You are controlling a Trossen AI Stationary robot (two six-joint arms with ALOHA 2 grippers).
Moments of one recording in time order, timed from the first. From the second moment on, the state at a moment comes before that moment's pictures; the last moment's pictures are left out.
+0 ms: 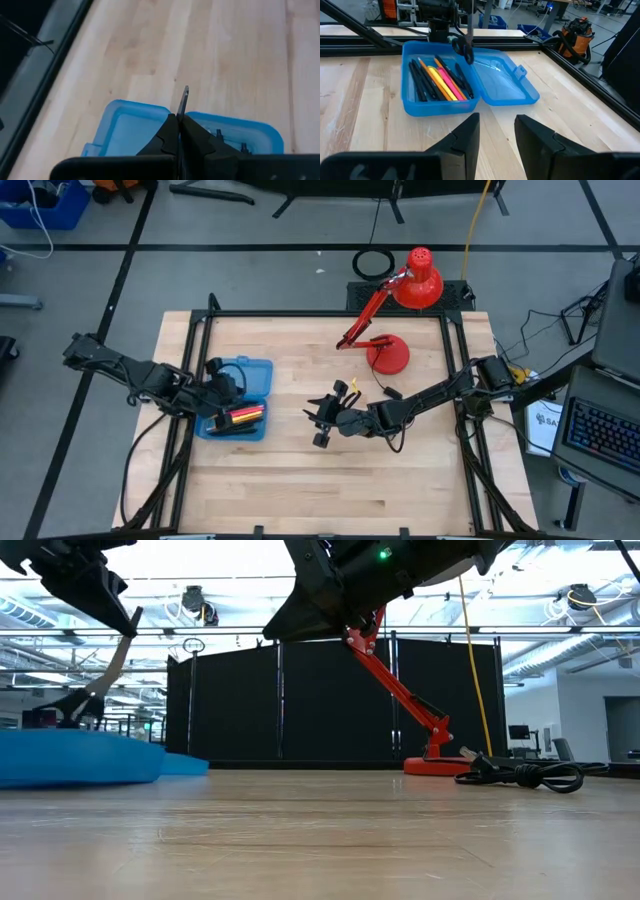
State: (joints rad) left arm -0.39 0.84 0.78 -0.92 -0.52 -0.38; right arm 0.26 1.83 1.10 0.33 0.62 0.12
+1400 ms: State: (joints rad) left arm -0.35 1.37 0.94 -1.17 -0.16 -0.47; right arm 0.26 1.83 1.09 0.33 0.63 0.12
